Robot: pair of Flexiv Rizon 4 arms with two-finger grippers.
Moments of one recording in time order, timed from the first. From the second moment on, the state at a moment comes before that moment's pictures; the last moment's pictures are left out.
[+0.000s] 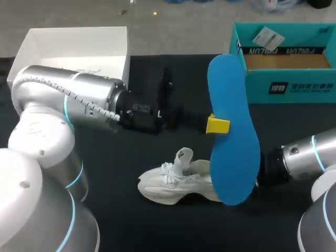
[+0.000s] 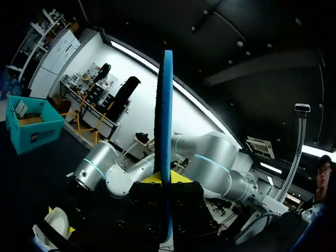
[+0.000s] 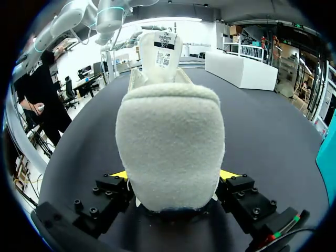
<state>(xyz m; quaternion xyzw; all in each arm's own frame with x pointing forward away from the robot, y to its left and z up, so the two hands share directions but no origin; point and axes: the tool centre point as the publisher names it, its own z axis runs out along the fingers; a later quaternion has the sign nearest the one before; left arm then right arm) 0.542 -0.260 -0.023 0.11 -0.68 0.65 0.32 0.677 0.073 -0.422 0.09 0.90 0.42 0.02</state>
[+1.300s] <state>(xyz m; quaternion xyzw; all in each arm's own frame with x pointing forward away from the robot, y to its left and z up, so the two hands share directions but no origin) 0.511 -0.239 -0.020 0.14 -0.72 0.58 0.36 0.677 0.073 -0.422 0.09 0.90 0.42 0.02</state>
